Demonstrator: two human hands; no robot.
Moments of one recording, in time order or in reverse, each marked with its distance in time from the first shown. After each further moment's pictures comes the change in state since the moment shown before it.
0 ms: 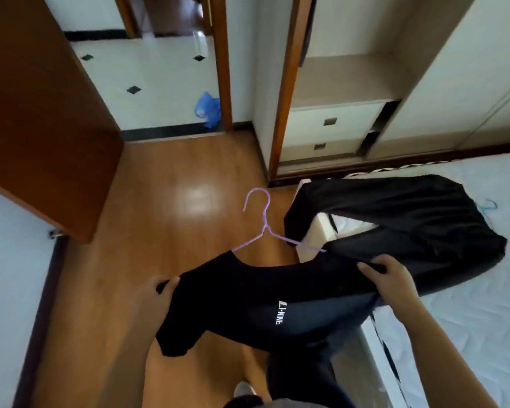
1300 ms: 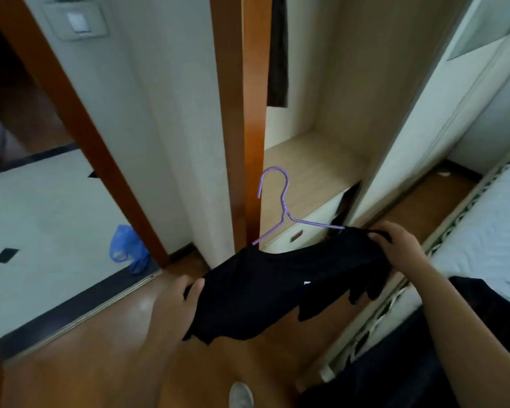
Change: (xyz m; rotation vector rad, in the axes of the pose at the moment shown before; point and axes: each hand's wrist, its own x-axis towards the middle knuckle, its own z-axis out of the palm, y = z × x) left_hand 0.571 0.485 -0.104 -0.078 -0.056 0.626; right_hand 0.566 -0.301 -0.064 -0.226 0.321 -0.066
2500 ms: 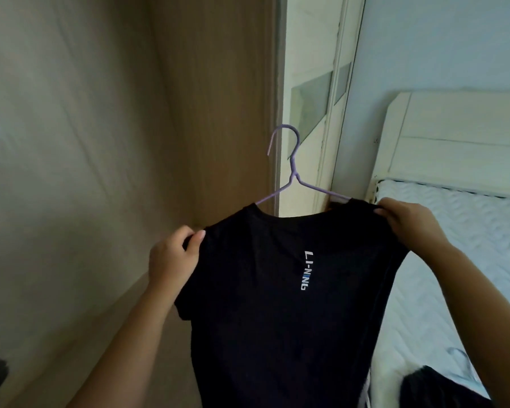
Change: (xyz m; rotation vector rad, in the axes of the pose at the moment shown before) left_hand 0.375 0.418 0.208 0.015 0.128 0.732; right_hand 0.273 0.184 -0.249 -0.366 0.603 0.081
